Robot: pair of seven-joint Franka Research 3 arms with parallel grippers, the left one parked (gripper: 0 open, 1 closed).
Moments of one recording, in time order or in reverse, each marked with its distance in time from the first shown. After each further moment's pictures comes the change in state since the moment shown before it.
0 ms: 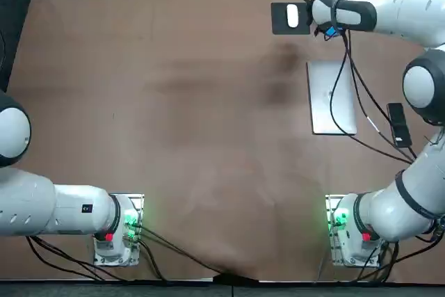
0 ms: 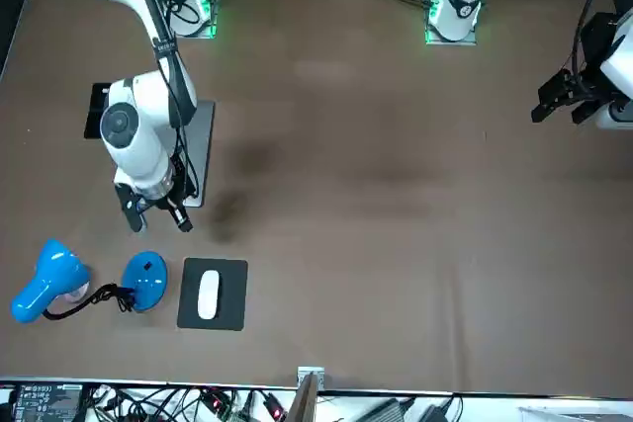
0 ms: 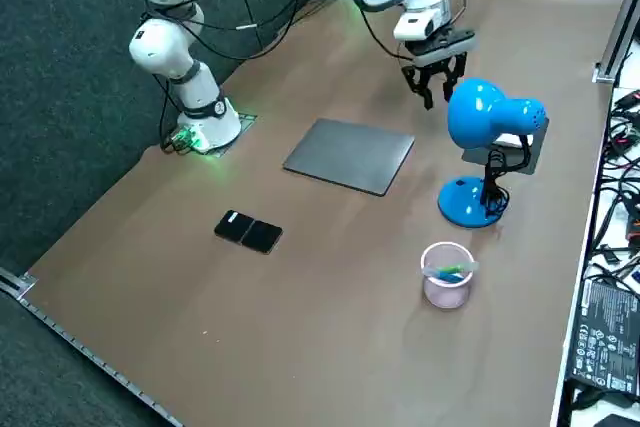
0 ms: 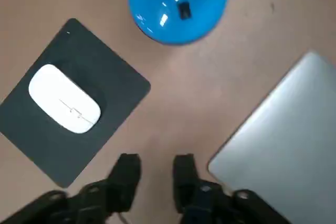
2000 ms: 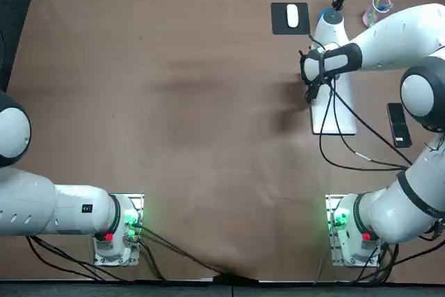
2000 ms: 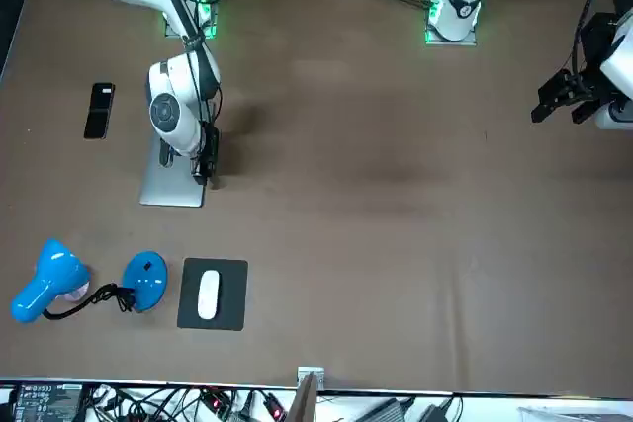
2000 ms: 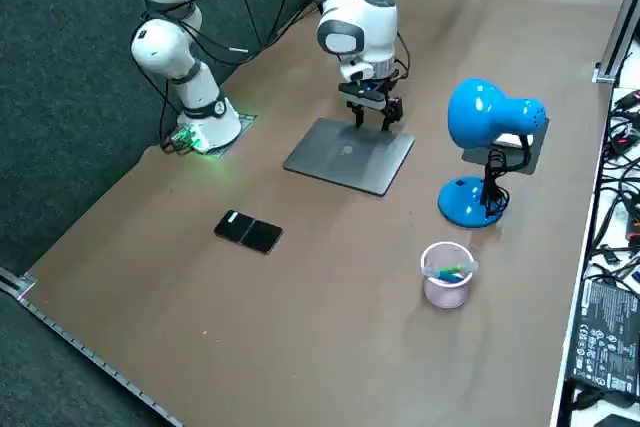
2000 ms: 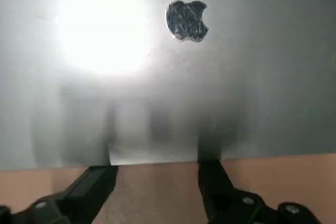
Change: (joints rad) arm 0.074 -0.038 0.007 -0.421 0.125 0.112 0.708
